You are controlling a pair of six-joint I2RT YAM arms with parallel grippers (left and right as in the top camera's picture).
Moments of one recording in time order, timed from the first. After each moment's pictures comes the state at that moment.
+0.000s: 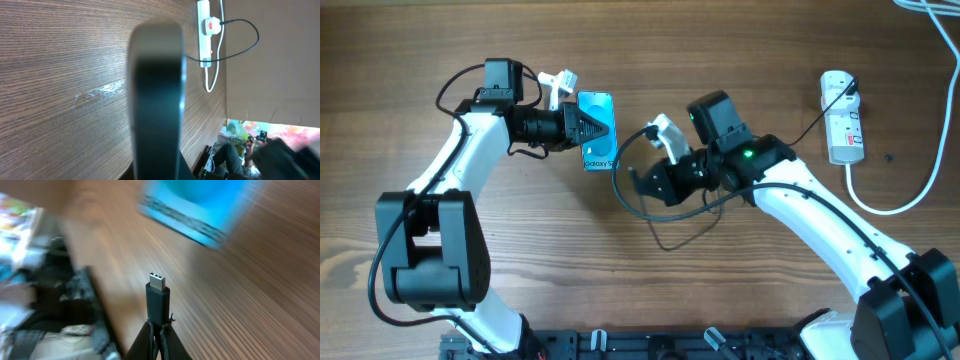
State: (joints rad) left arm -0.02 1.84 1.23 -0.61 1.00 -0.15; right arm 0.52 1.57 1.10 -0.61 -0.68 0.12
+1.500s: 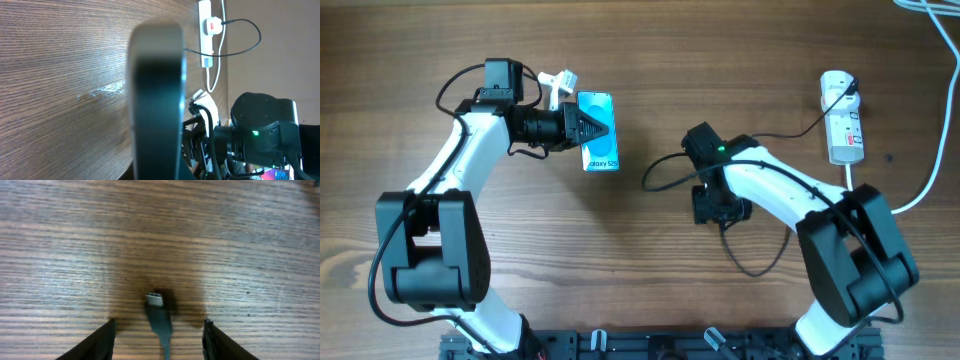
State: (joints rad) left arm -0.02 1.84 1.23 -0.61 0.99 -0.15; right arm 0.51 1.84 1.04 -0.88 0.01 0.41
